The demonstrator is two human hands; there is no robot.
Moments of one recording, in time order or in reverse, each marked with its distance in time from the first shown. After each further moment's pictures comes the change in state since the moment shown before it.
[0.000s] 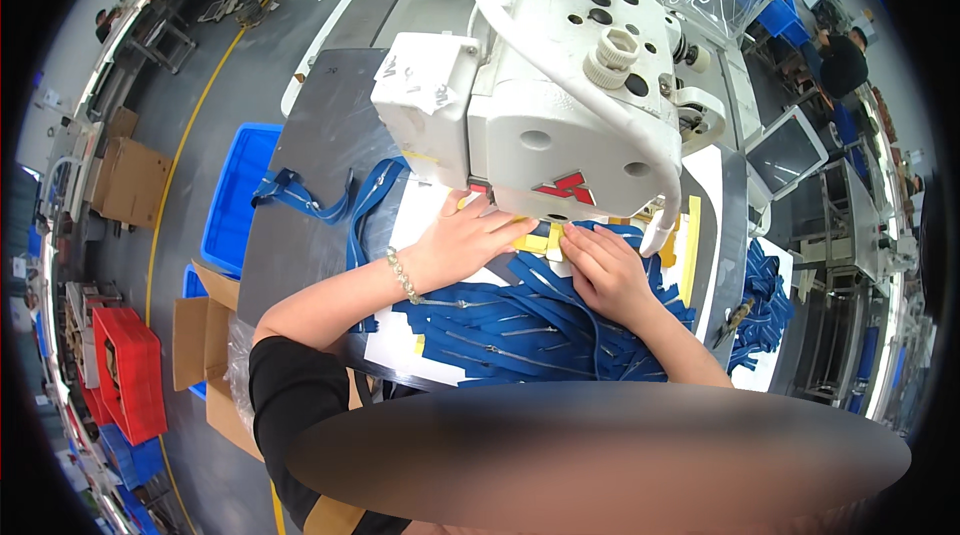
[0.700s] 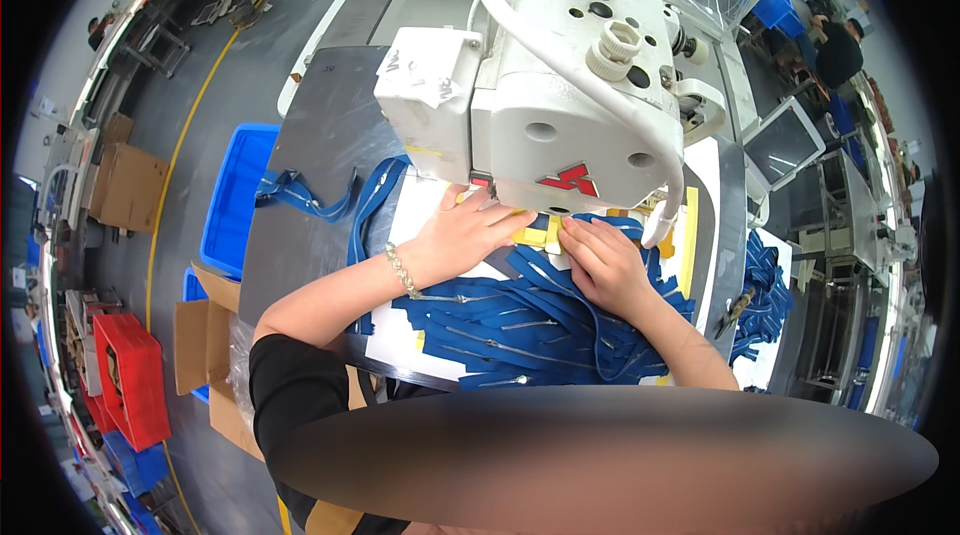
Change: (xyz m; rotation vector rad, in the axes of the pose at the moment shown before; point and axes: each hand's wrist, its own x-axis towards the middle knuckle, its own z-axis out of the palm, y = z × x) left_hand 0.002 -0.002 0.001 0.016 0.019 0.015; right_hand 0.005 -0.003 0.001 0.009 0.039 0.000
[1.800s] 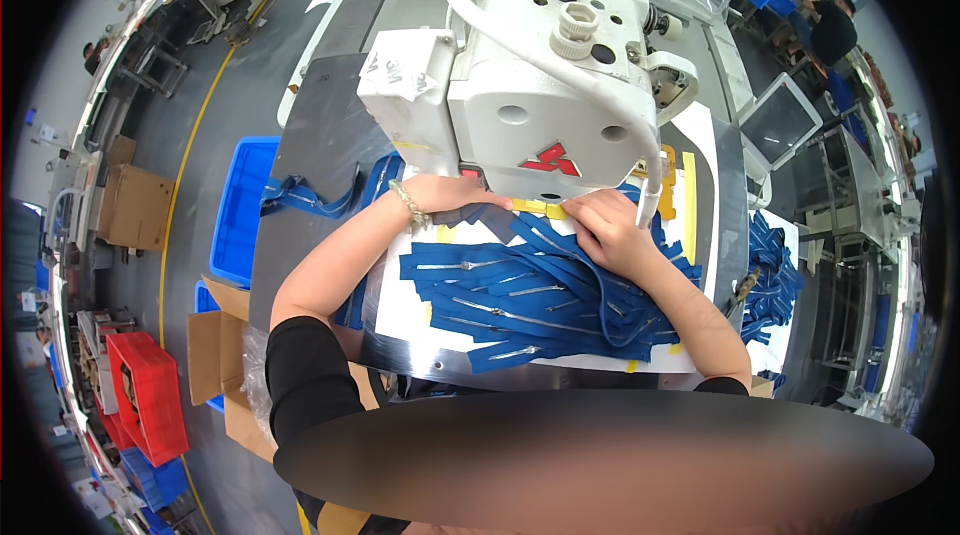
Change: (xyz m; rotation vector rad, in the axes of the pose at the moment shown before) left_hand 0.034 -0.071 0.032 -0.853 -0.805 -0.532; right_hand 0.011 0.023 0.002 0.056 0.131 -0.019
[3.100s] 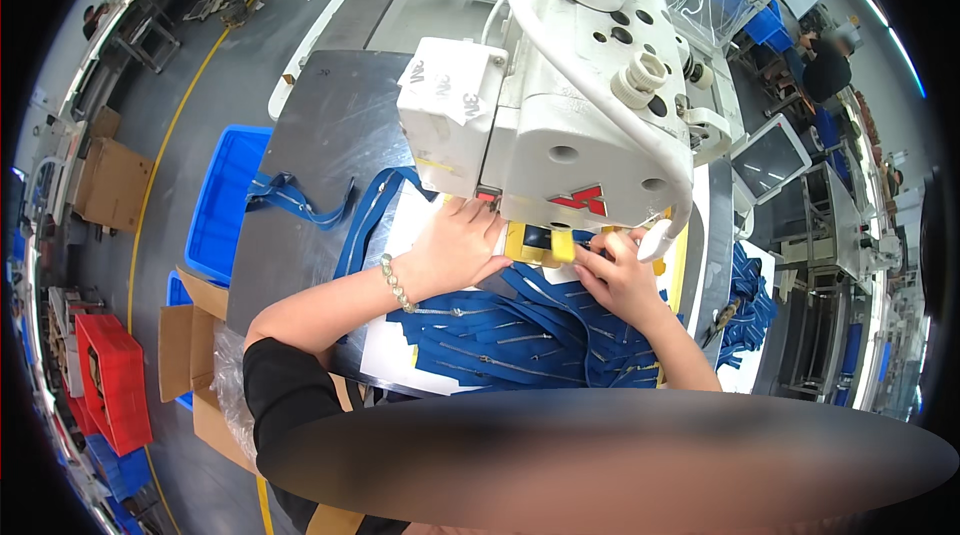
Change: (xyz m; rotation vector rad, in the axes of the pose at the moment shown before) left_hand -0.059 0.037 0.048 0.740 0.664 0.457; right_hand -0.011 -0.021 -0.020 -0.150 -0.140 0.152
